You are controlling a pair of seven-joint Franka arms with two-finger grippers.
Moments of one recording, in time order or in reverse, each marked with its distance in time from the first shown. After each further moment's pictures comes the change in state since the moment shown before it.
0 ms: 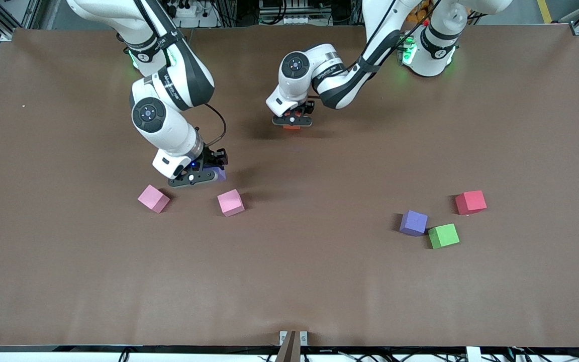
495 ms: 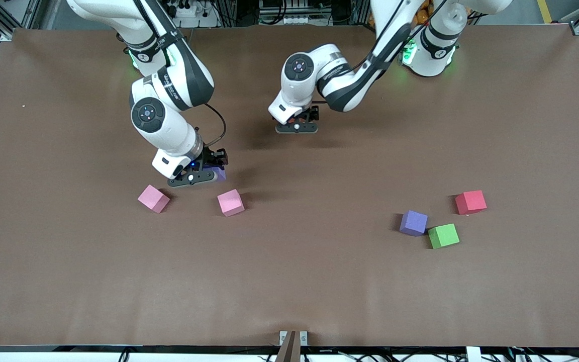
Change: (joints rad) left arm 0.024 -0.124 0.076 0.069 0.000 -0.124 -0.004; right arm 0.000 -0.001 0.000 0.000 0.010 0.001 0.001
